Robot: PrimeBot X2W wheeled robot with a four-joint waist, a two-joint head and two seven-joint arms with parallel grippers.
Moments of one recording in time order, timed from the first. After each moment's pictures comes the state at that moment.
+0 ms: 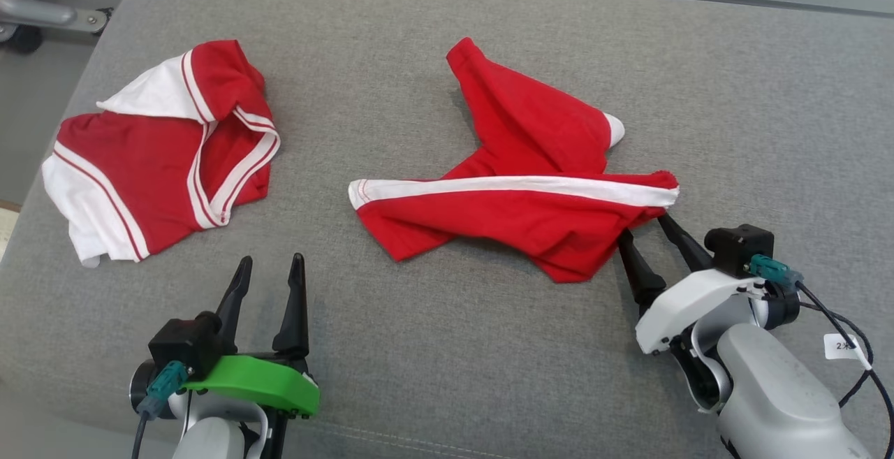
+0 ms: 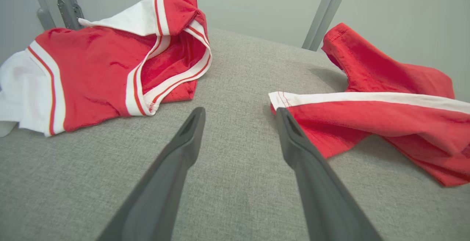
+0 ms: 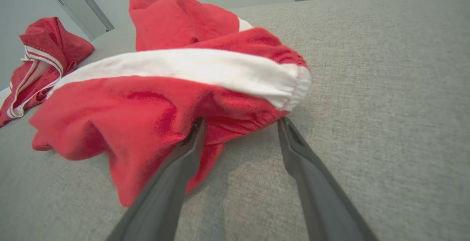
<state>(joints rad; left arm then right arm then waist) -0.16 0.05 -0.12 0.35 -0.32 -0.13 -0.26 -0.42 -0.18 0.31 0.65 0.46 0.13 -0.26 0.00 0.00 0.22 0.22</state>
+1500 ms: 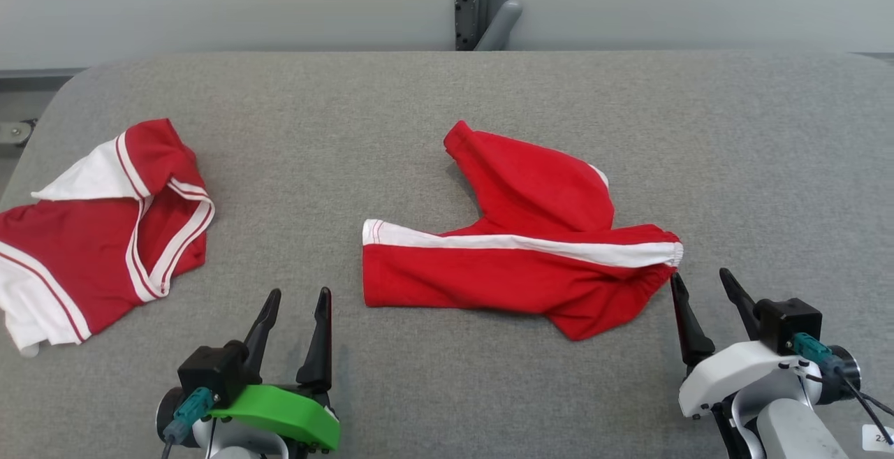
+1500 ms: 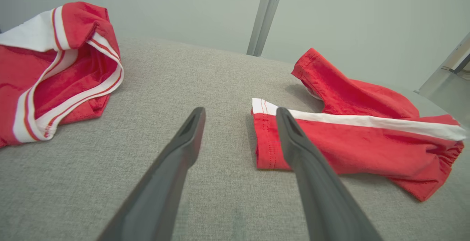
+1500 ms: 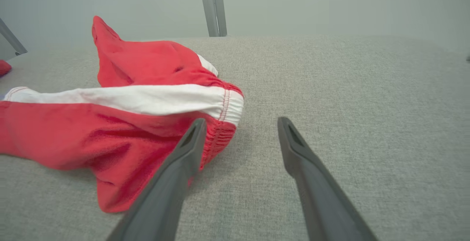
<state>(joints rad) -0.10 0.05 -0.18 0.35 -0.34 -0.13 -0.26 -0.17 -0.10 0.01 0.49 0.16 0.13 -0.26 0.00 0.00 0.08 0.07</state>
